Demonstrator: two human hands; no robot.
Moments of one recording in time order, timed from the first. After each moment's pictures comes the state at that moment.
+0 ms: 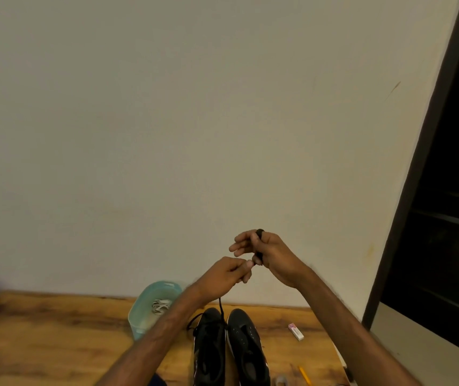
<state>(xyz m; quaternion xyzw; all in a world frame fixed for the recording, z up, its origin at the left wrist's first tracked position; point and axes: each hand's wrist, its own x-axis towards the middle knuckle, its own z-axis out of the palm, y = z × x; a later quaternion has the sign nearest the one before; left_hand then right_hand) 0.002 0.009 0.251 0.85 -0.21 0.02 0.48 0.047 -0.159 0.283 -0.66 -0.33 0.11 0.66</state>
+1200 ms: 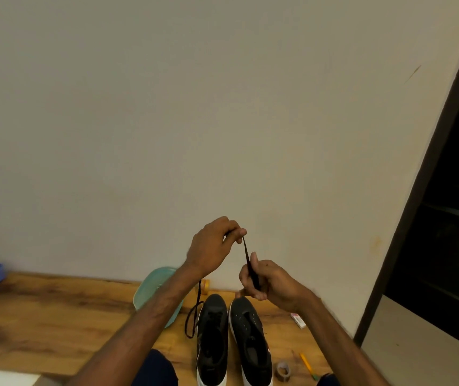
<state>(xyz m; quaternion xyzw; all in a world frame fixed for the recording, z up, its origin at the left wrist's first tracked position) 0.009 0.030 0.273 0.89 -0.15 0.26 0.33 0.020 -0.155 0.226 -0.60 -0.34 0.29 0.66</state>
